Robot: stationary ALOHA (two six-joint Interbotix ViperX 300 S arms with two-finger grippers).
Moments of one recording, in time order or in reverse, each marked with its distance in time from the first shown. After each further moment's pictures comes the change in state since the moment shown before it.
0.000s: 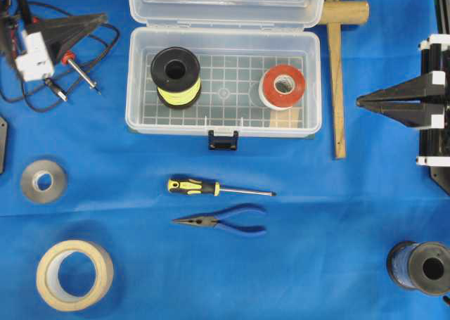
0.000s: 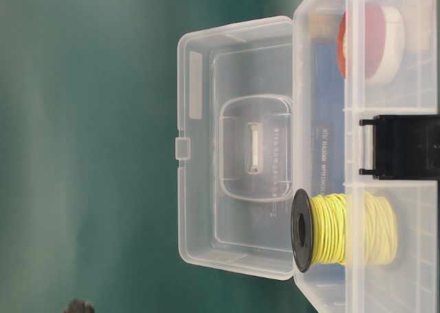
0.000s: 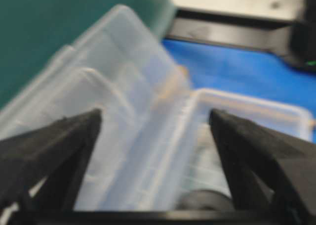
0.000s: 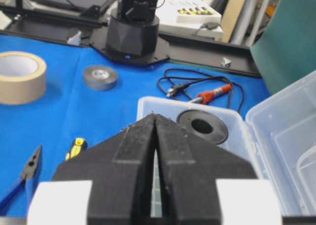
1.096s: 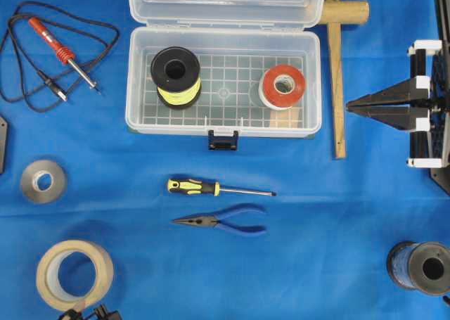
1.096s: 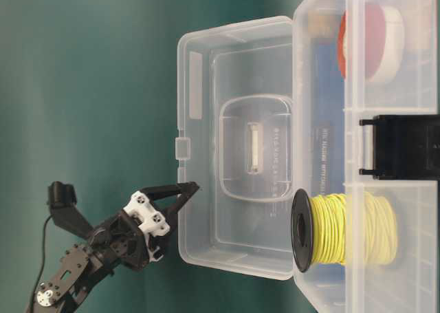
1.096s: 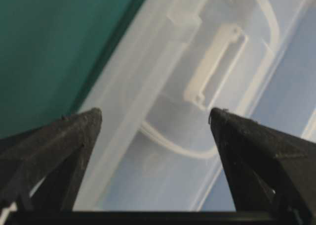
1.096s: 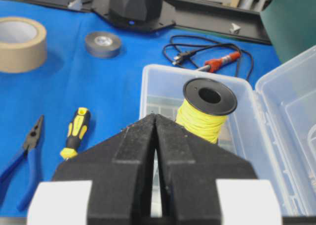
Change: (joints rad) left arm 0.259 0.804 -0.758 0.015 0.615 0.100; right arm -0.003 0.054 0.000 0.000 0.037 0.008
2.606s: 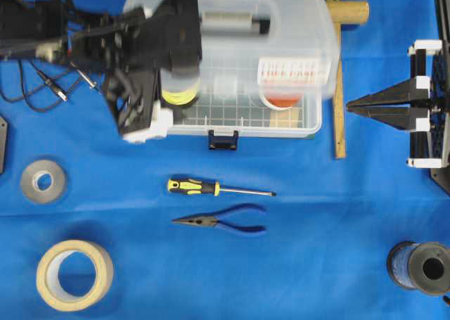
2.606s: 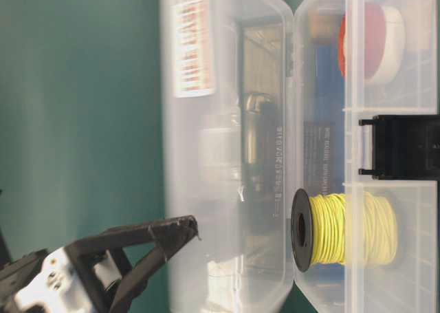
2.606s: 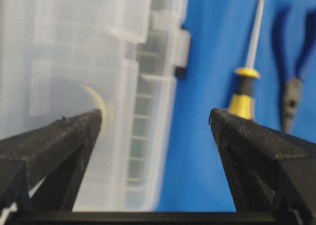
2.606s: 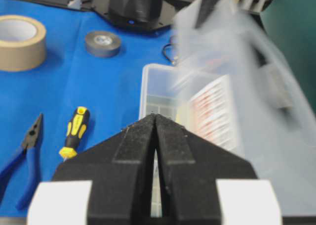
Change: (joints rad) left arm -0.598 -0.236 0.164 -0.012 0.298 -0.236; right arm 0.000 -0.002 0.000 -0.003 0.002 -0.008
